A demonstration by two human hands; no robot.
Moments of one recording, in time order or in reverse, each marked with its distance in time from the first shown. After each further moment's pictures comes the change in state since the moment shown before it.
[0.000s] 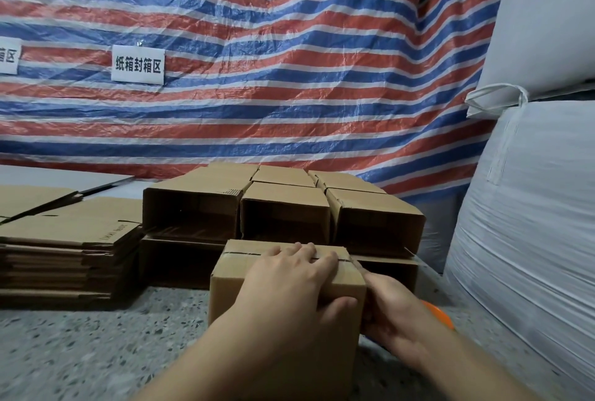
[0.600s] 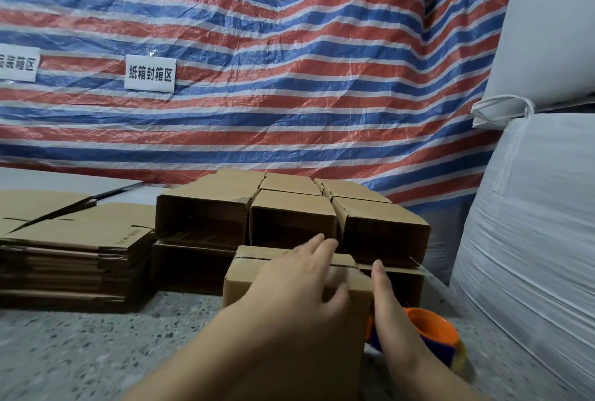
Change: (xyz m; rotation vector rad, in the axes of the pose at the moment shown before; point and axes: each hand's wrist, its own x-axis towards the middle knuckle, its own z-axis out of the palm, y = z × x) left_hand 0.000 -0.007 -0.014 -0.315 0.020 -0.054; right_hand -0.017 0.011 0.022 -0.169 0.018 -0.265
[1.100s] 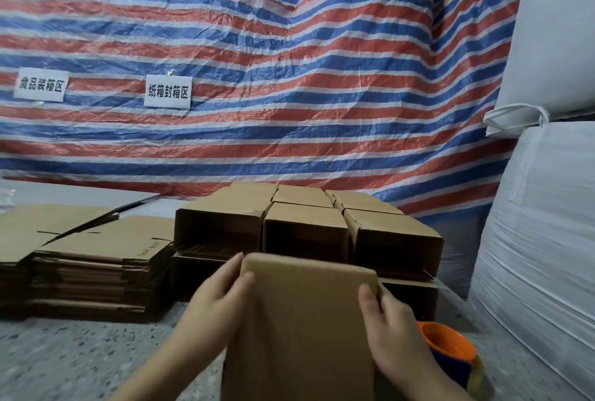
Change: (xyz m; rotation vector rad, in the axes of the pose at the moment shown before) left_hand -0.058 -0.055 -0.023 -0.807 0.258 -0.567; right_hand 0.000 -0.005 0.004 -0.279 0.064 -0.219
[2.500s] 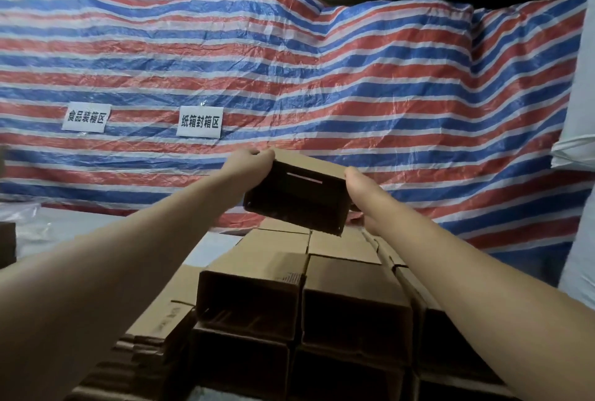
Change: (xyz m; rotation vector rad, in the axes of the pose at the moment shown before) left_hand 0.261 0.133 -0.086 0.158 0.226 0.090; right_hand 0.265 -0.184 0.045 0.155 0.034 0.161
